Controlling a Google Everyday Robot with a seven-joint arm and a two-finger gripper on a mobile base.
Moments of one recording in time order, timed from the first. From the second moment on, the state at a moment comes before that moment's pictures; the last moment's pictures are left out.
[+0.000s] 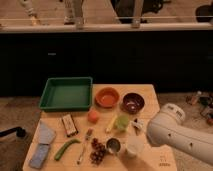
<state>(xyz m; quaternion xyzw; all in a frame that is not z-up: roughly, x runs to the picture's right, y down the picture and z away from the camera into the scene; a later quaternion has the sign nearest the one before) 0.227 0.247 0.665 -0.20 -0.20 -0.81 0.52</state>
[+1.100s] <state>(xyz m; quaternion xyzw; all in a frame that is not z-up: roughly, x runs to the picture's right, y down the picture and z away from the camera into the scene) 0.226 0.196 0.641 -0.15 -0.17 -0.81 0.54</state>
